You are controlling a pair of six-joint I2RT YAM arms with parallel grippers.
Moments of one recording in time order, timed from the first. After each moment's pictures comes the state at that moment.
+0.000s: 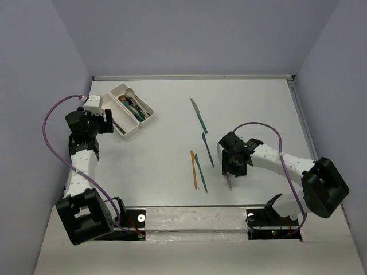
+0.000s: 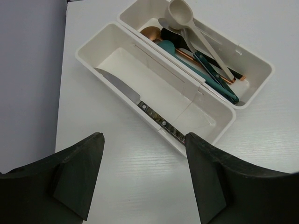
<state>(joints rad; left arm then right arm) 0.33 1.13 0.73 0.04 0.35 0.21 0.69 1.37 0.80 -0.76 0.14 0.76</state>
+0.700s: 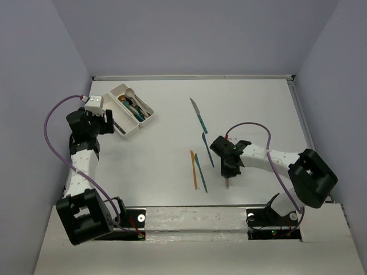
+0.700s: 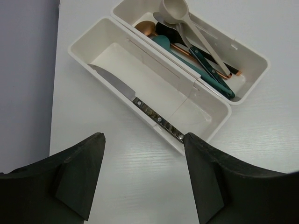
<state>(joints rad) 0.32 1.13 0.73 0.03 0.35 0.21 0.77 1.51 0.83 -0.72 0.22 0.81</state>
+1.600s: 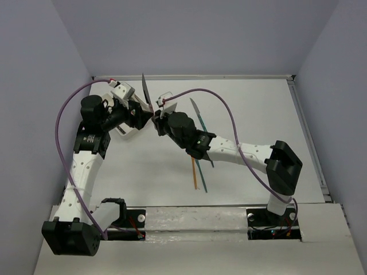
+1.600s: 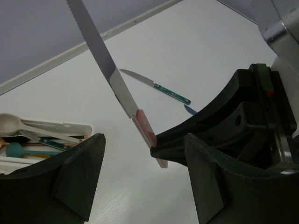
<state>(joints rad) -0.06 1.01 1.01 -0.23 0.69 0.08 1.06 1.78 1.39 0.27 0.42 0.16</state>
